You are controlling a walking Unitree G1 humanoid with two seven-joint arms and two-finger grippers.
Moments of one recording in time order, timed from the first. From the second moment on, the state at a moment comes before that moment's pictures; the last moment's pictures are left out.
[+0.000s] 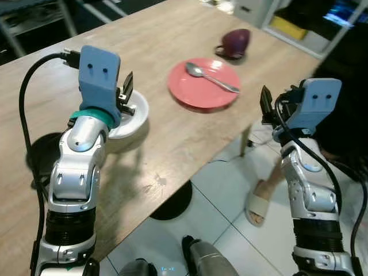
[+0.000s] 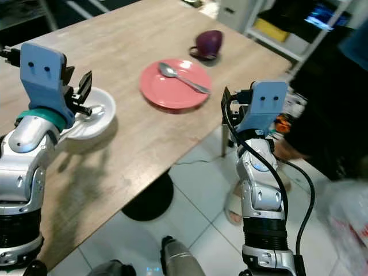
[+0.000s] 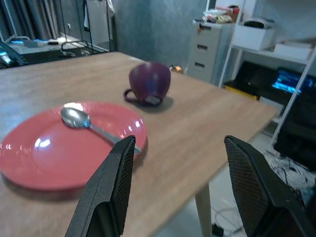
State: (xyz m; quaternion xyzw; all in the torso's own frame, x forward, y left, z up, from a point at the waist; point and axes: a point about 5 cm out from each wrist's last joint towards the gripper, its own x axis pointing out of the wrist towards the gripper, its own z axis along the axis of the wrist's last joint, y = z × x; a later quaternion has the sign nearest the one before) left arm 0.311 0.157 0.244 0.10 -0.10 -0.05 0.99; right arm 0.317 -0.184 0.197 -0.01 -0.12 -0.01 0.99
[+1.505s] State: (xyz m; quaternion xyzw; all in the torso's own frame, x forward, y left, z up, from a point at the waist) left arm 0.311 0.150 0.244 0.10 -0.10 -0.06 0.99; right arm 0.316 -0.181 0.197 -0.01 -0.13 0.00 0.99
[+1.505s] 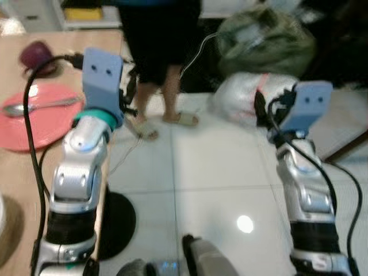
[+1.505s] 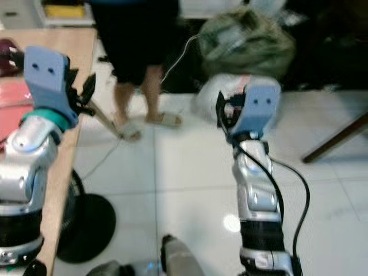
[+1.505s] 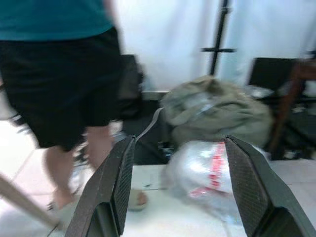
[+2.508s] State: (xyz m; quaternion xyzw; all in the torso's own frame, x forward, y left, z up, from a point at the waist) left arm 0.314 0.151 0.240 0.09 -0.09 -0.06 0.99; right arm 0.318 -0.178 0.192 -0.01 -0.12 0.00 0.99
